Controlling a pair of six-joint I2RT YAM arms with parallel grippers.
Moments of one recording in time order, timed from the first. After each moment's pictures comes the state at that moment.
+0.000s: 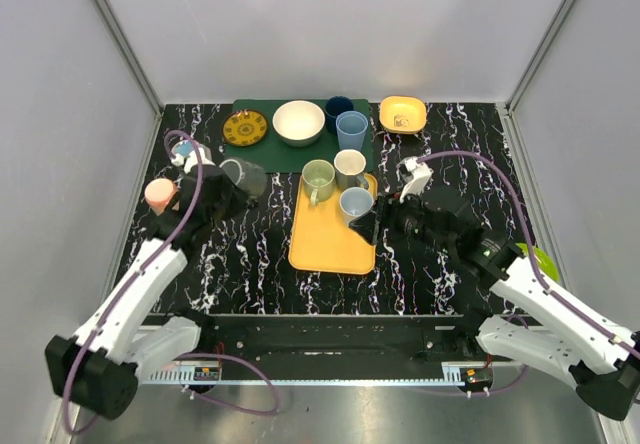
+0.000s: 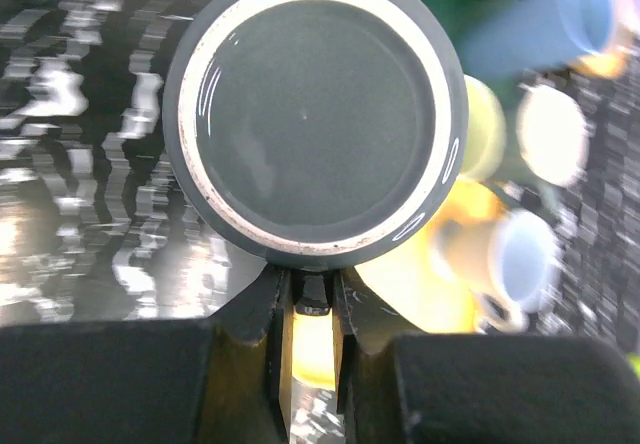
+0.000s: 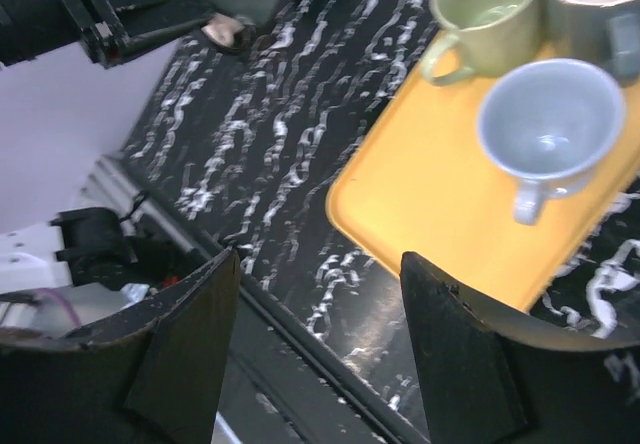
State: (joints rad) left arm -0.31 1.00 0.87 -0.53 -0.22 -0.74; right arm 0.79 0.87 0.89 -0.37 -0.04 0.53
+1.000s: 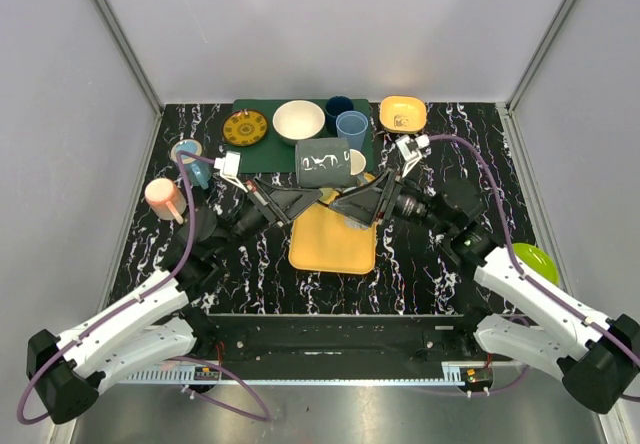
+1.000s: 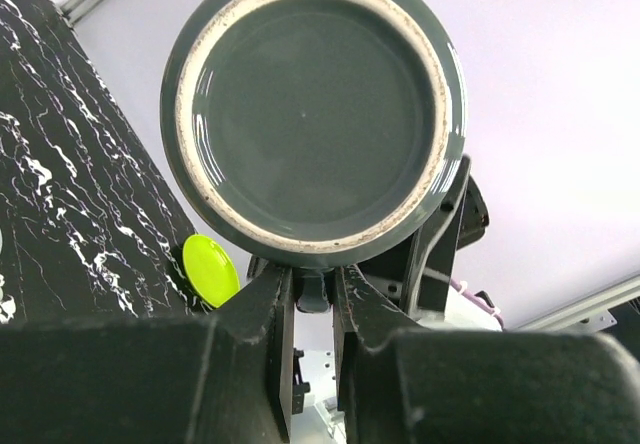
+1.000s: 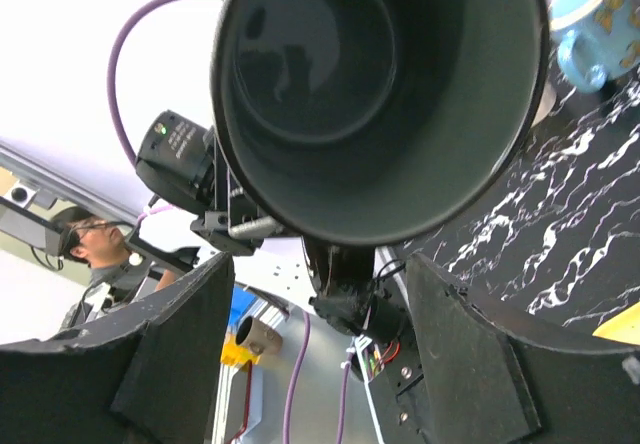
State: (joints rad) left arm -0.78 0.80 0.63 0.43 0.12 -1.09; right arm 0.71 0.97 0.77 0.38 -0.51 0.95
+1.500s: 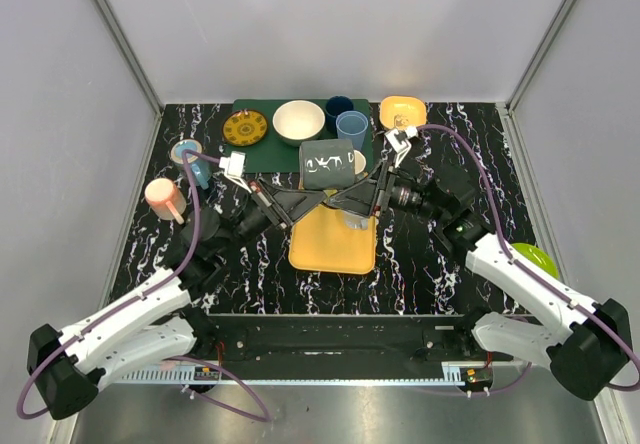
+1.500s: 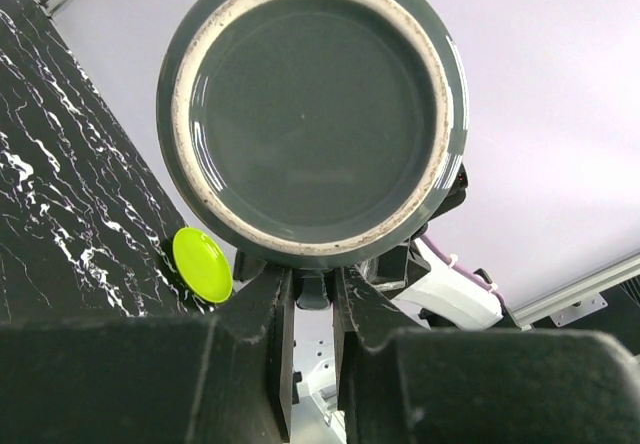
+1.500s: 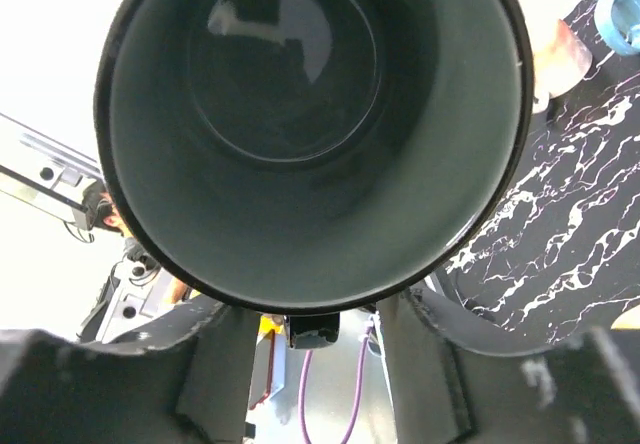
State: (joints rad) left arm -0.81 0.82 0.63 0.45 0.15 -1.09; right arm 0.63 1.07 0.83 0.42 -0.66 1.01
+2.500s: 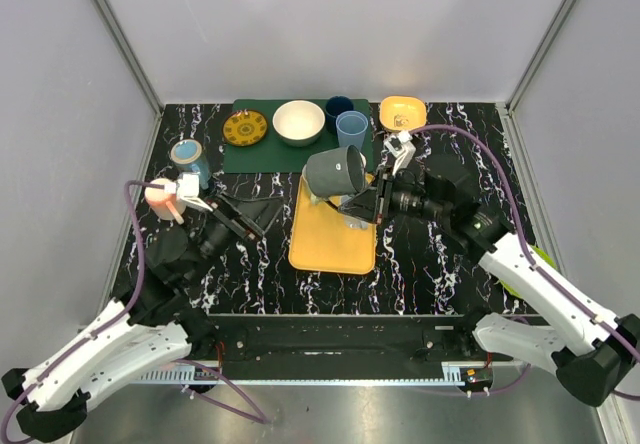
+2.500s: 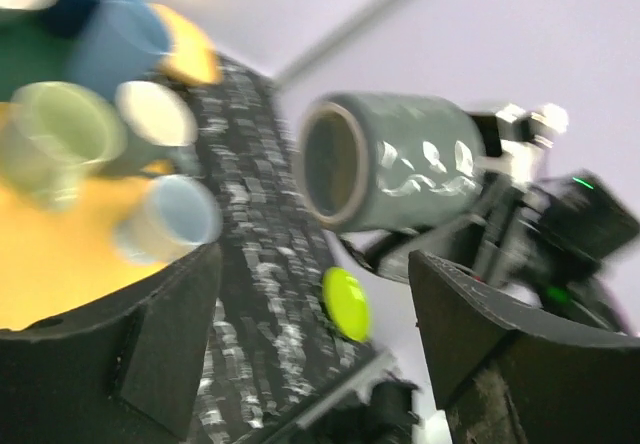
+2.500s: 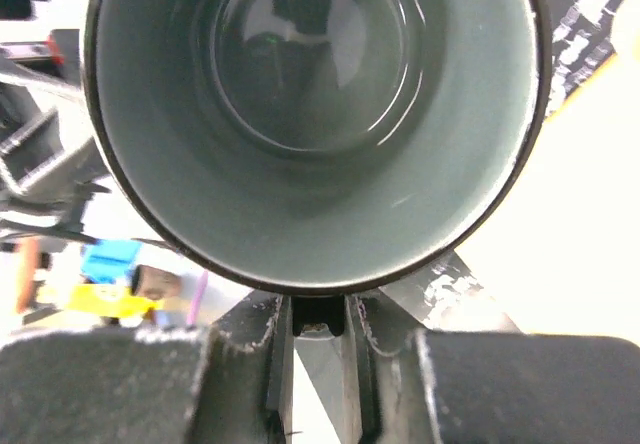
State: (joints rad) left arm -0.85 0.52 0.68 -0.03 -0.19 -0.90; right arm 0.64 1.02 0.98 -0.14 -0.53 0.69
